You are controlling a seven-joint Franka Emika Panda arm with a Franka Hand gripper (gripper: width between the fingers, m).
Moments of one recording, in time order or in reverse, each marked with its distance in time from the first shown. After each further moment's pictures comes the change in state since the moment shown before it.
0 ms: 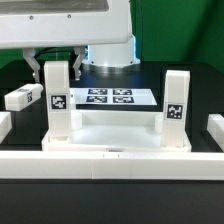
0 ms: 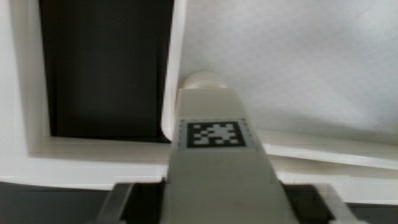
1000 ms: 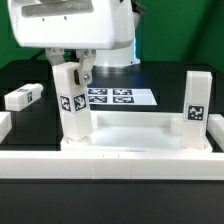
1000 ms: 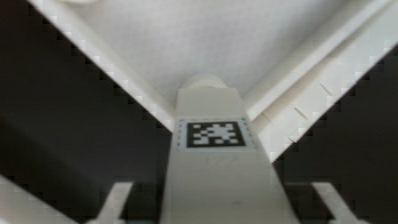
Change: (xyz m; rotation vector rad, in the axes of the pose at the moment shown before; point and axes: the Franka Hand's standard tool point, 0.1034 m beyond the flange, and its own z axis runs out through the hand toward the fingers) arm 0.007 -0.025 0.003 0.068 0.009 0.972
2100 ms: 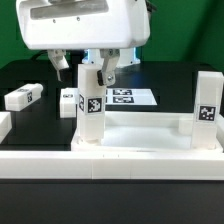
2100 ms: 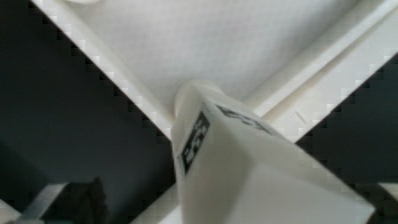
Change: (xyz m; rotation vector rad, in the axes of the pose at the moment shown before) arm -0.010 -0.009 0.002 0.013 -0.017 -0.224
